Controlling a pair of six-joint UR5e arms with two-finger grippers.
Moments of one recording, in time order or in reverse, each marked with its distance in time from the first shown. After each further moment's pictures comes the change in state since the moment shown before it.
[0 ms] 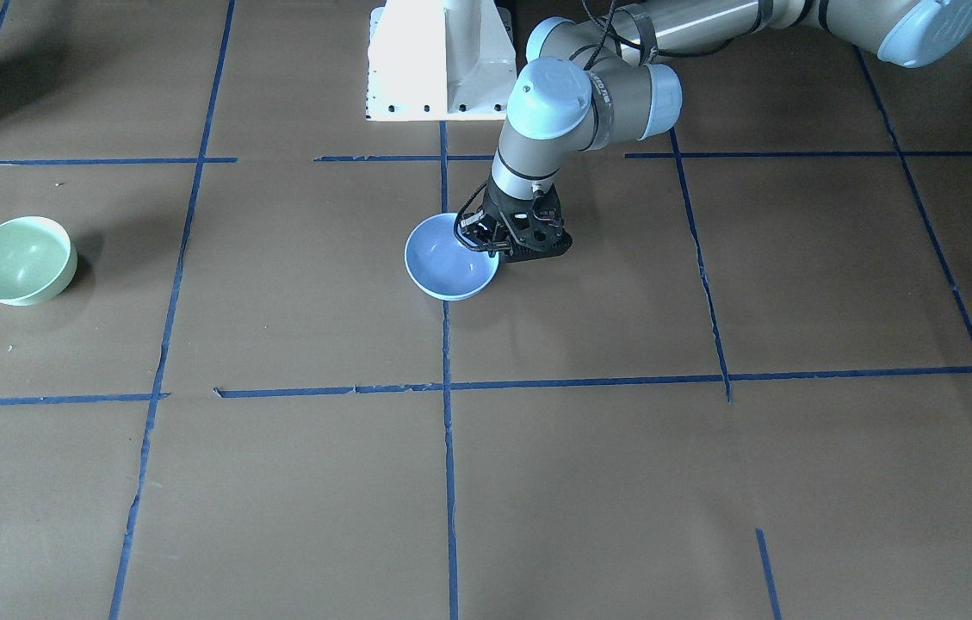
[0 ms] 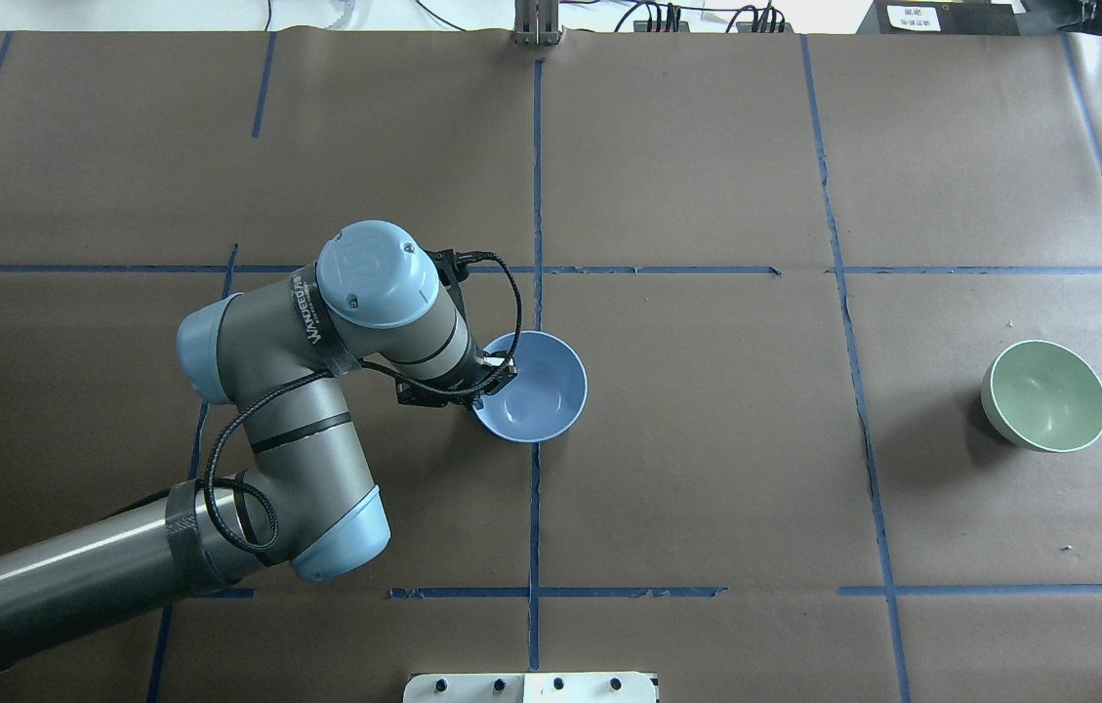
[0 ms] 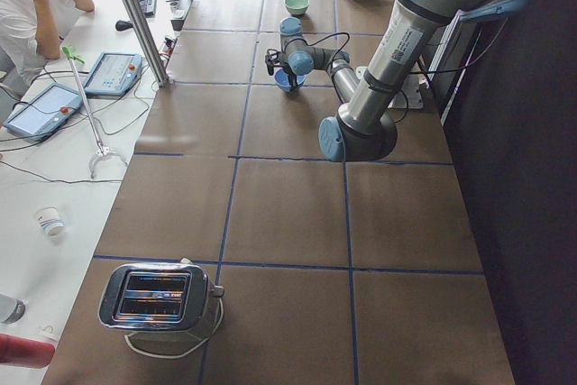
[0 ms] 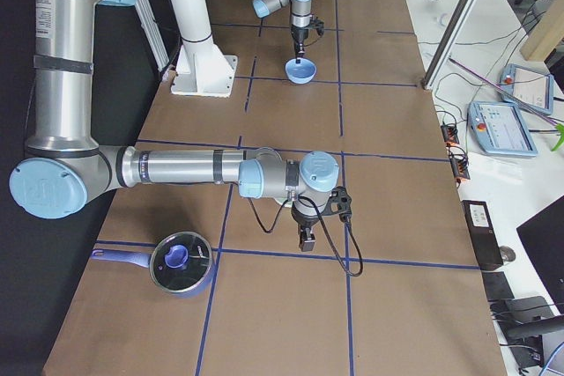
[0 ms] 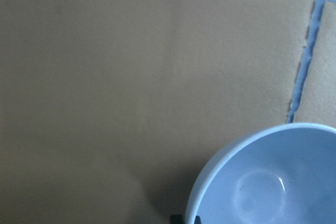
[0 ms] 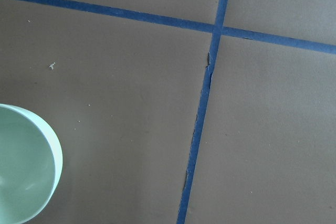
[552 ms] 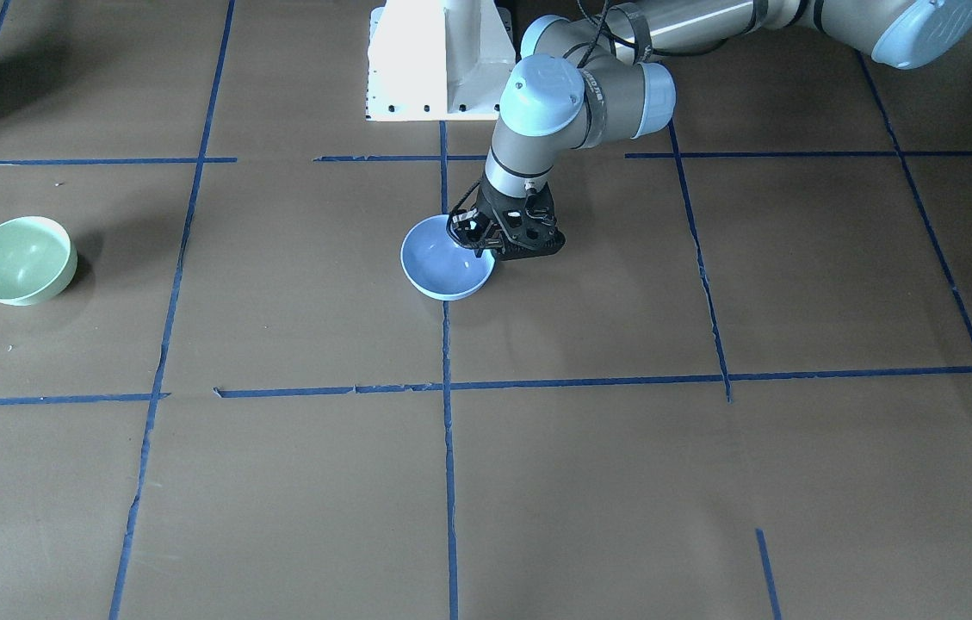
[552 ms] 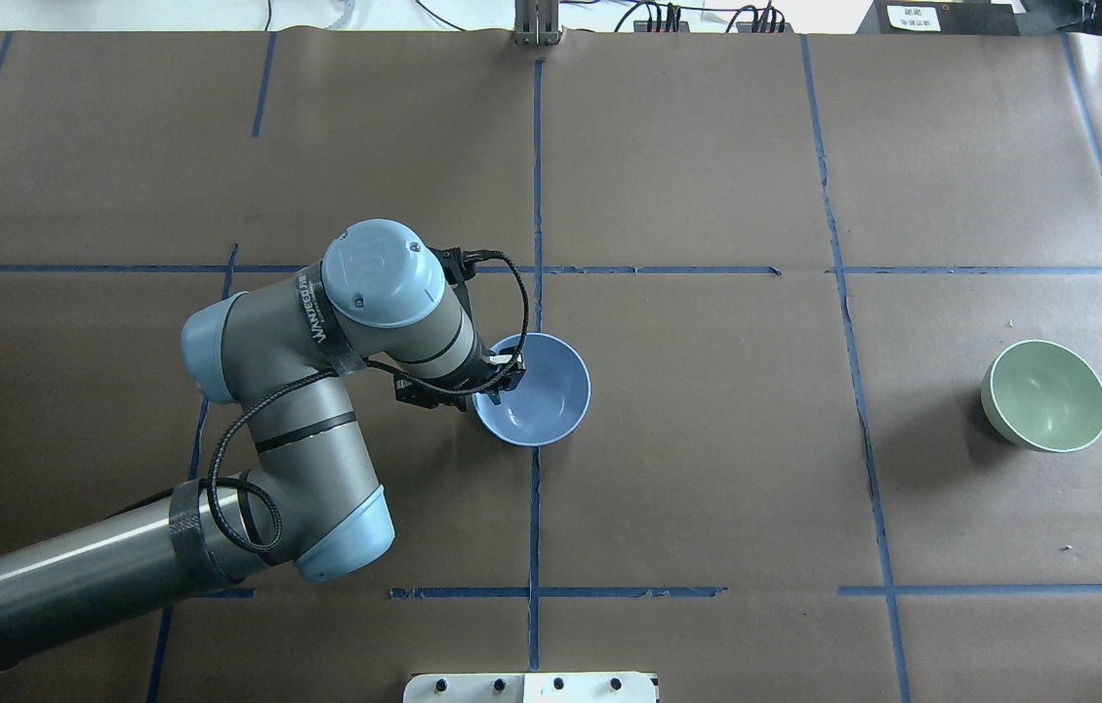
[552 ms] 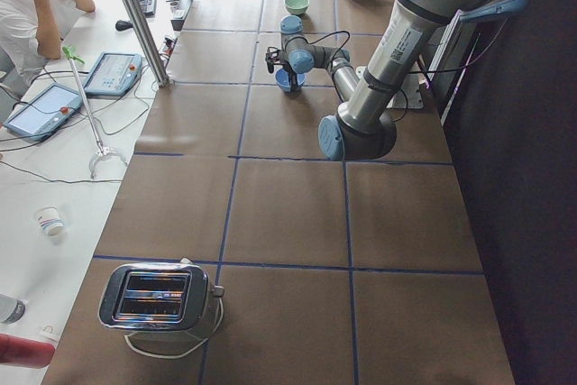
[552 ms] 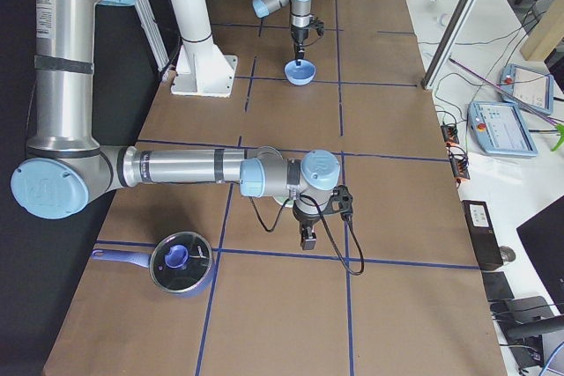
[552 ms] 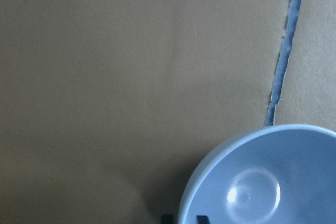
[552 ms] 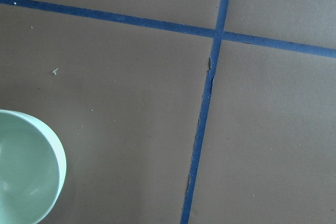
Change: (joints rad) left arm -0.013 -0.001 -0.014 0.018 -0.006 0.041; right arm -0.002 0.010 0.005 0.001 0.002 0.022
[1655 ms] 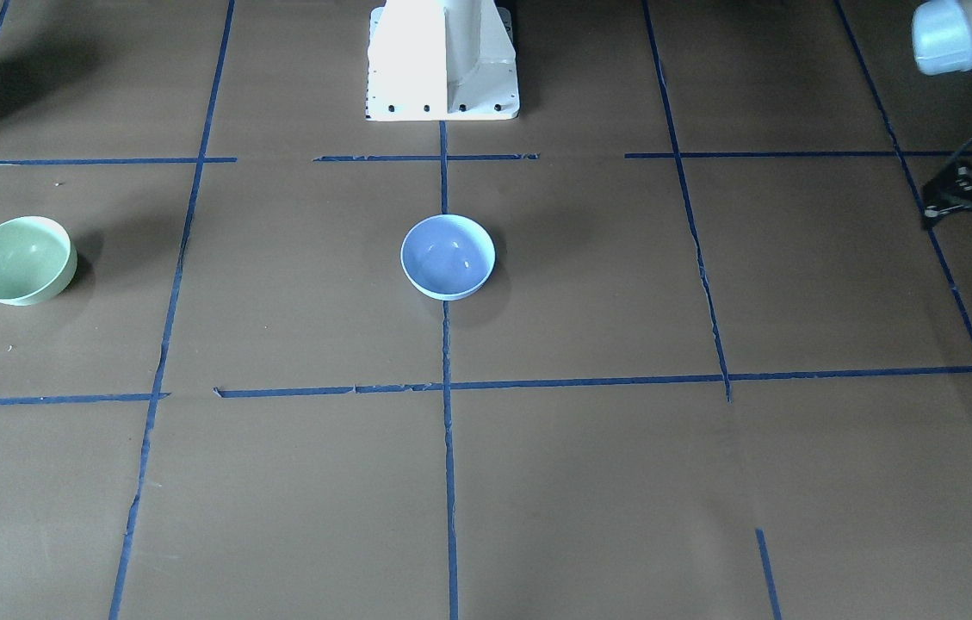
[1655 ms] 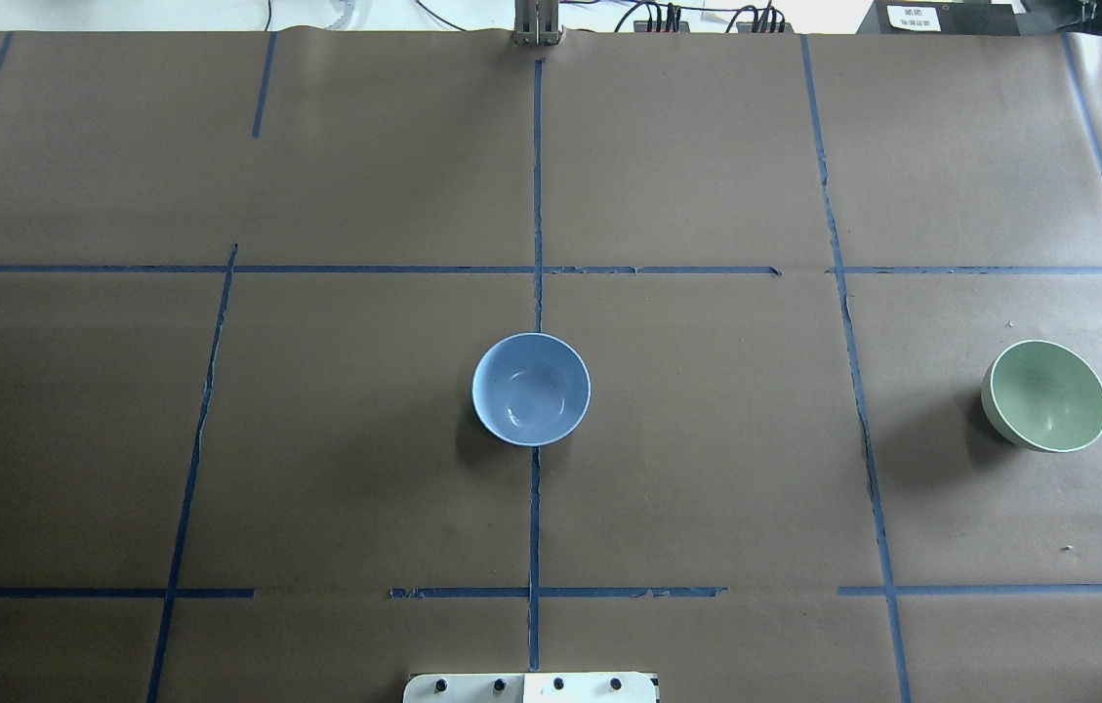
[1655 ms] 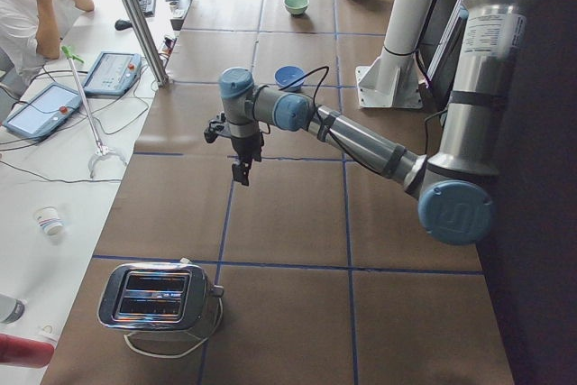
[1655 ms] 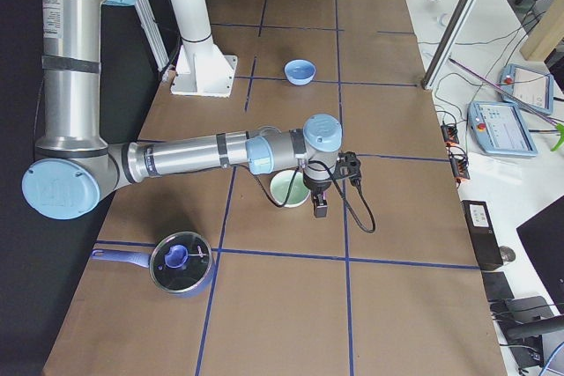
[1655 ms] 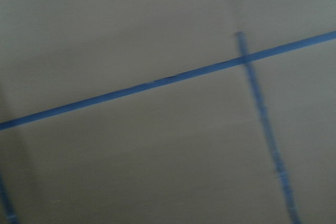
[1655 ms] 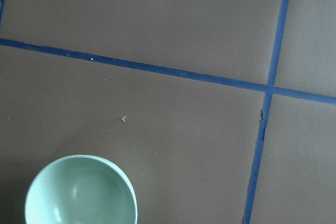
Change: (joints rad) left arm -0.825 0.660 -0.300 0.348 -0.276 1.422; right arm -0.075 0.019 0.116 0.086 0.005 0.176
